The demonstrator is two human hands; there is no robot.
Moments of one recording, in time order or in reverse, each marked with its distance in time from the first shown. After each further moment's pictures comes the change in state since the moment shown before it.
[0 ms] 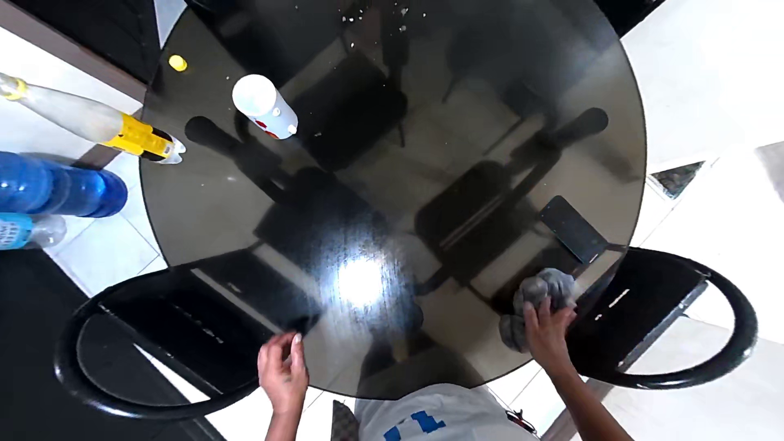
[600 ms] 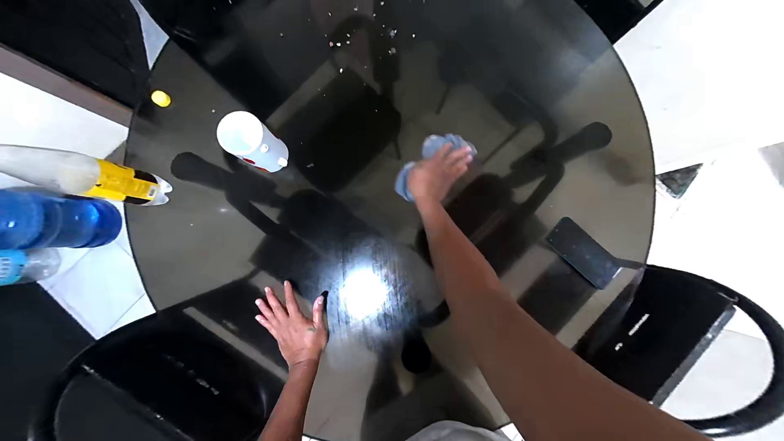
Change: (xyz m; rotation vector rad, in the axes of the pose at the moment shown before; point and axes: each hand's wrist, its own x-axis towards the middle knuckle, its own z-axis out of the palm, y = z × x) left_hand 0.125 0.010 0.095 0.447 -0.086 0.009; right_hand 0.270 -0.348 0.123 -0.038 0.255 -0.013
